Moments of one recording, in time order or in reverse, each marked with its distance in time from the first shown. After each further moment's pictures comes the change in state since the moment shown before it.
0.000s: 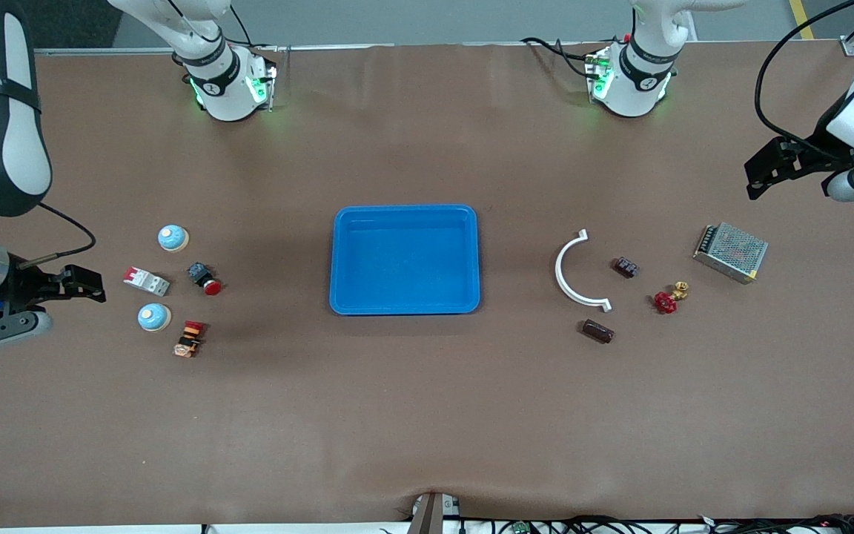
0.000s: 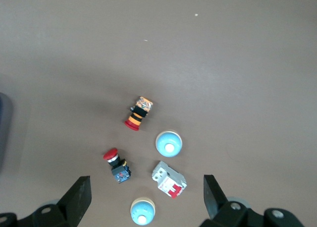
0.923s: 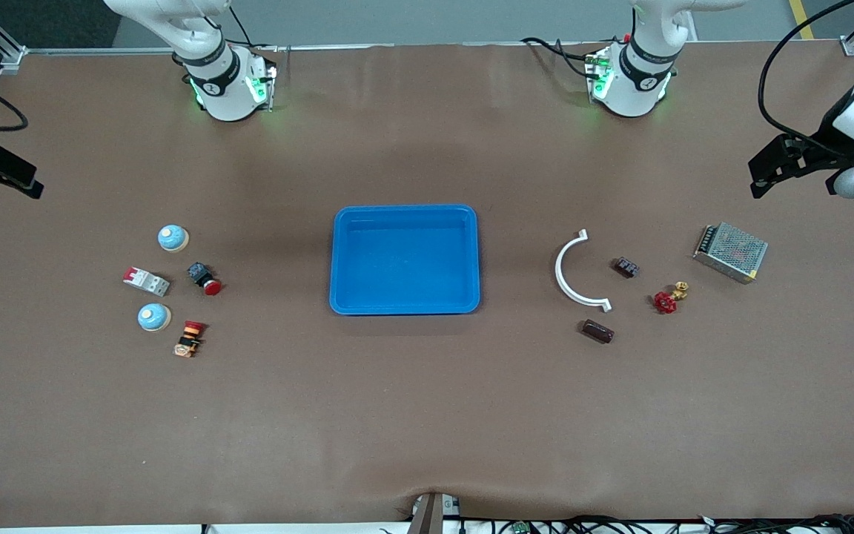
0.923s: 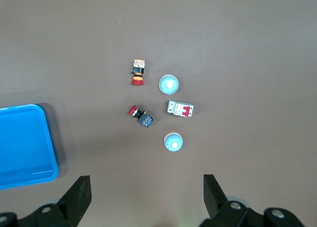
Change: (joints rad) left arm 0.000 -0.004 0.002 0.006 0.000 -0.002 0.000; right arm 0.109 -0.292 -0.087 0.062 0.018 -0.357 0.421
